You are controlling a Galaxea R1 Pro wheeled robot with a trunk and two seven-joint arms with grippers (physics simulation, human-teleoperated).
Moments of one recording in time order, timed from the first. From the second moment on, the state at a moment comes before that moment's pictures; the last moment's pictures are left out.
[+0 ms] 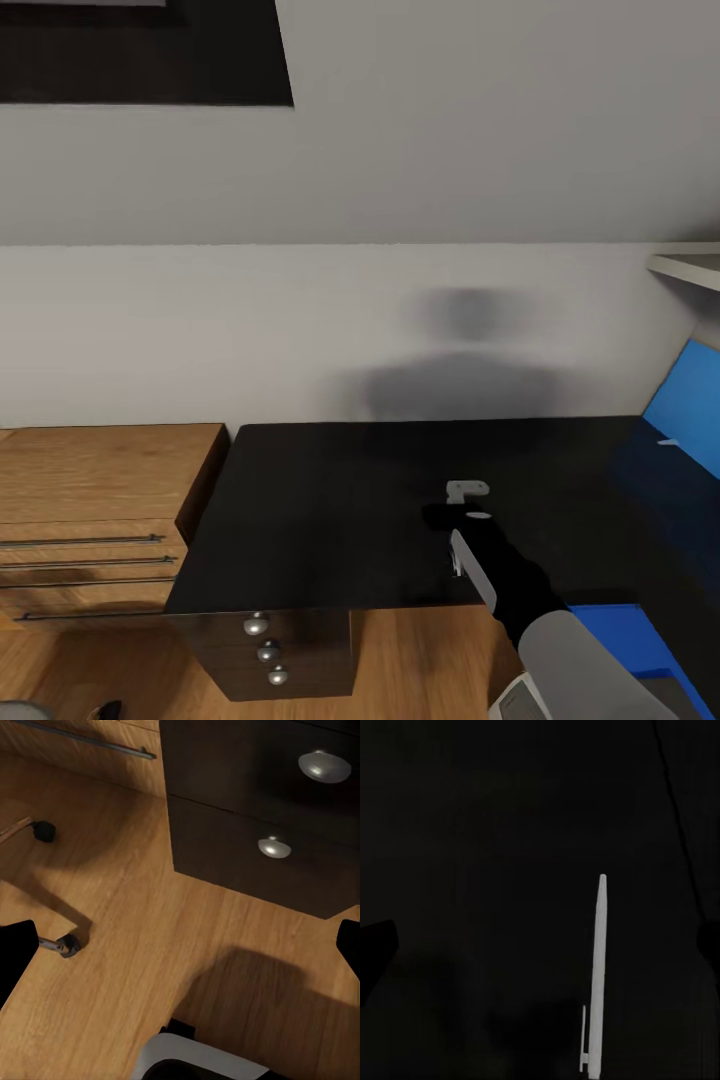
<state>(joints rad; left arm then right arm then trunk) -0.16 -0.02 0.00 -0.02 0.35 -0.76 0.05 -0.66 0.03 0.23 -0.80 -0.21 0.45 -0.22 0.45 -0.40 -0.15</state>
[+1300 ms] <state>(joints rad) -0.16 -0.02 0.00 -0.02 0.36 -0.75 0.06 -0.78 -0.05 0.04 -0.80 -0.26 1.00 -0.22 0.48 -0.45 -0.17</state>
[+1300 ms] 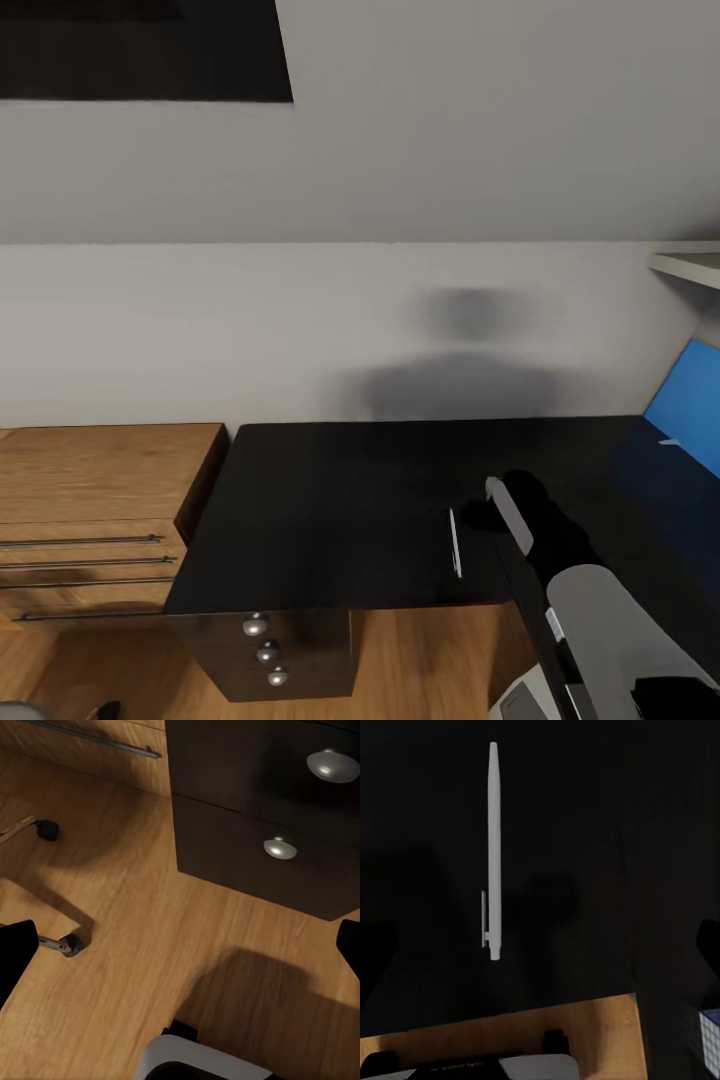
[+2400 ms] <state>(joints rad) -0.16 -0.02 0.00 -0.02 0.36 -0.75 0.06 -0.78 -0.05 0.04 -0.83 -0.26 0.89 -0.21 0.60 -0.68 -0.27</state>
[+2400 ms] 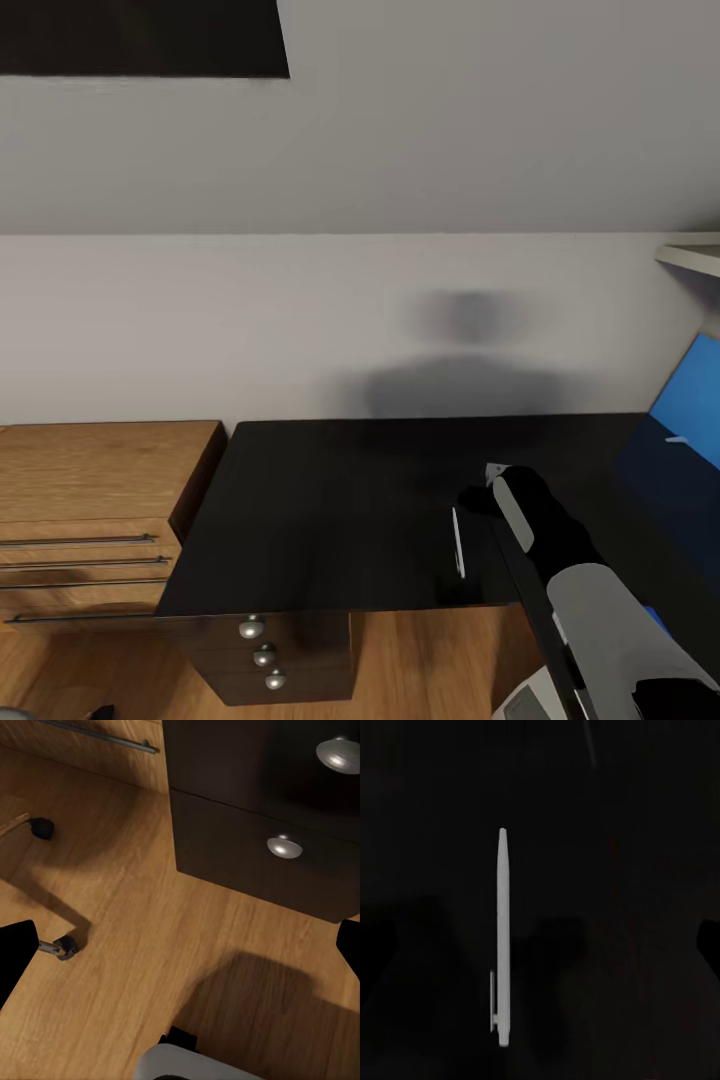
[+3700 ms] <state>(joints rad) -0.16 -0.02 0.00 -0.02 0.36 -0.75 0.06 -0.78 0.02 0.04 -0.70 -0.27 0.95 -0.22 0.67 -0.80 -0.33</state>
